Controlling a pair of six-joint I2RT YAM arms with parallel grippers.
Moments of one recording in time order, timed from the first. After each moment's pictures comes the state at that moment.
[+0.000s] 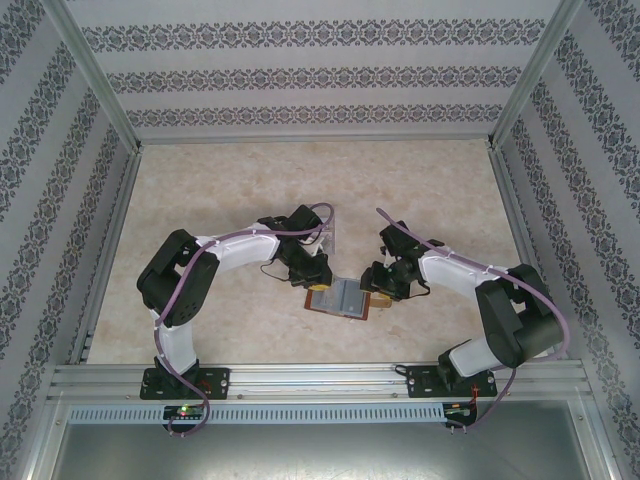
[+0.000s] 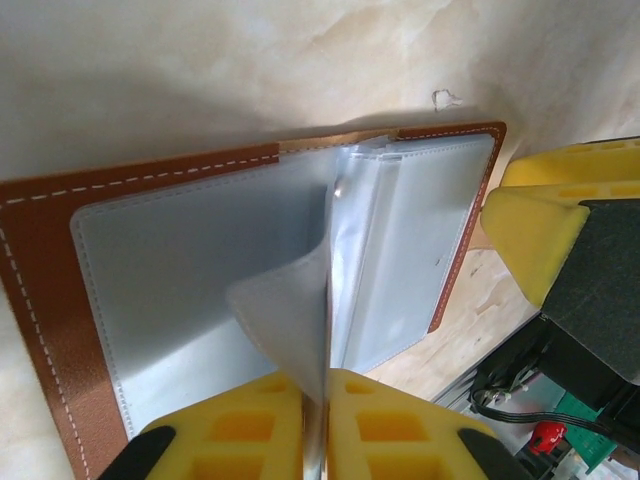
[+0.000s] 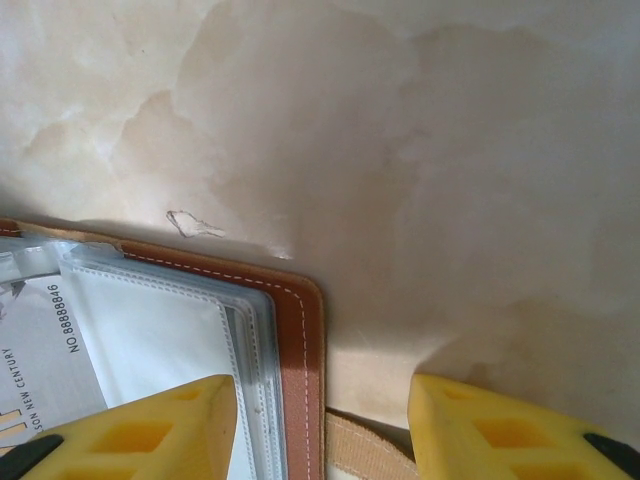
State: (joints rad) left arm -0.66 1.87 1.20 -0.59 0.61 -0.69; right arm 0.43 1.48 0.71 -0.55 -0.34 0.70
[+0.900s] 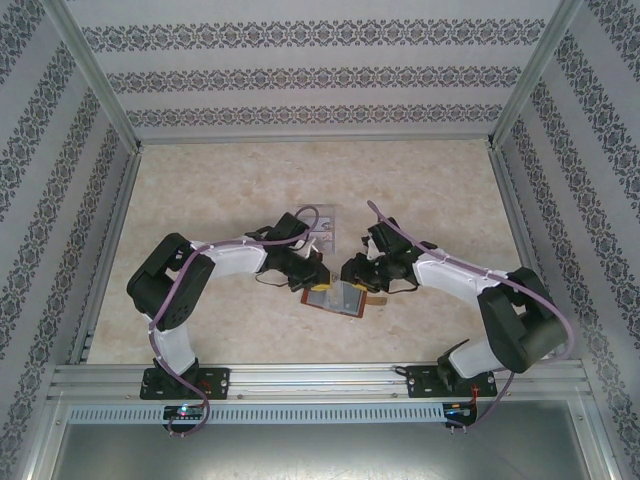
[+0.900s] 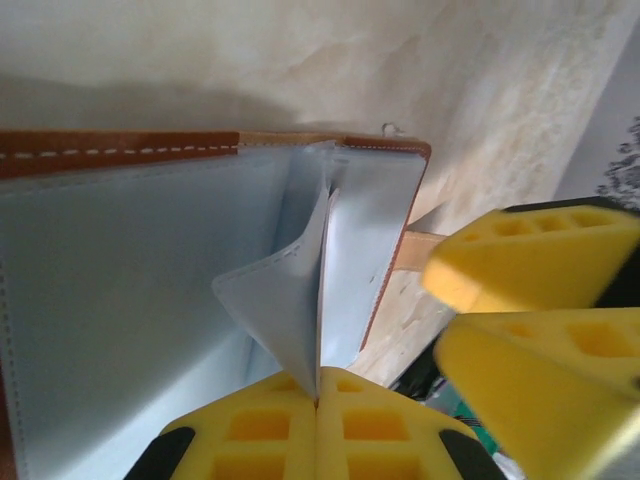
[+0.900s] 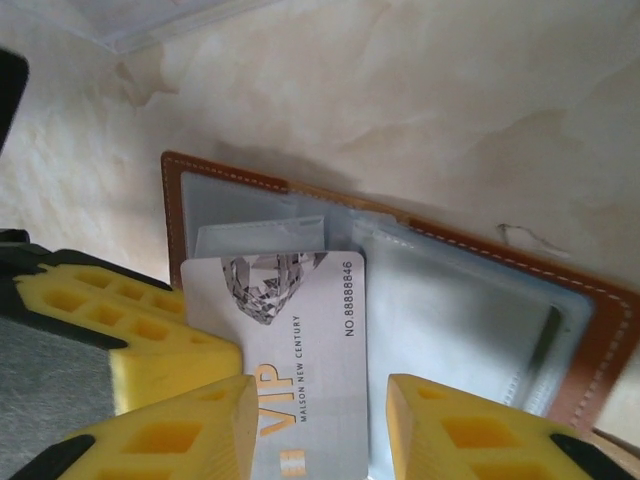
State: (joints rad) left arm -0.61 1.82 0.96 -0.17 0.75 -0.91; right arm 0.52 1.47 0.71 -0.33 -0.49 0.82
